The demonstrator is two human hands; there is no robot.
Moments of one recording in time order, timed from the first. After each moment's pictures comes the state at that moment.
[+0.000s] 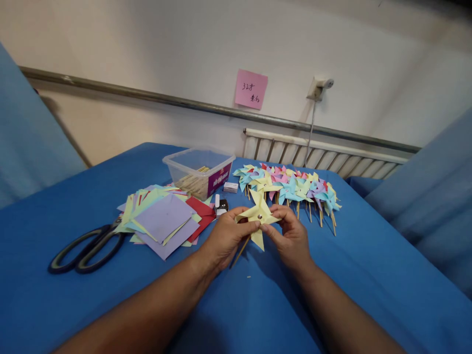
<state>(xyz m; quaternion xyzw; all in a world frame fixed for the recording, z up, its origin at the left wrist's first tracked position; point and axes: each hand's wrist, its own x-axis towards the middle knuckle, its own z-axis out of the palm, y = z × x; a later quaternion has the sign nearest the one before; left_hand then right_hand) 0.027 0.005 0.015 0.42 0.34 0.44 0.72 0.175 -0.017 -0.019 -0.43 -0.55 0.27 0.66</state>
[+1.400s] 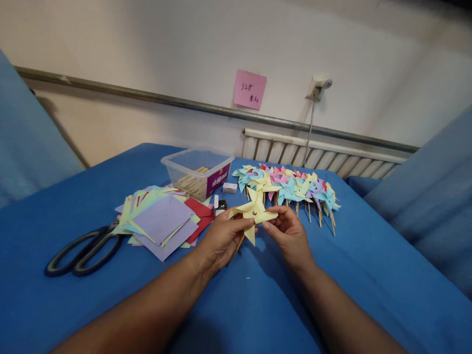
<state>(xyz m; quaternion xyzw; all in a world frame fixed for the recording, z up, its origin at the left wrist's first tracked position) 0.027 0.005 0.027 0.34 0.31 0.46 0.76 0.167 -0.022 -0.005 -0.40 -0.46 0.44 0.66</state>
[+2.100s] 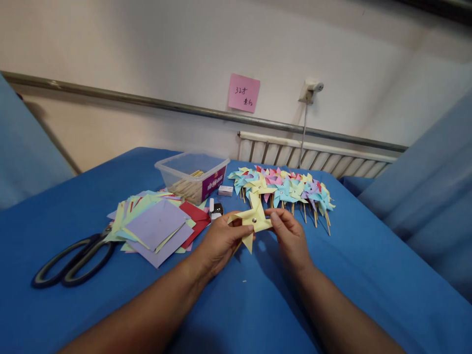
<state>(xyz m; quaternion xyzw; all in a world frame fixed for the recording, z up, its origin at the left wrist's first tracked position) 0.026 0.004 0.024 0.39 0.34 0.43 0.74 0.177 -0.020 -0.010 -0.46 -0.45 0.39 0.66</state>
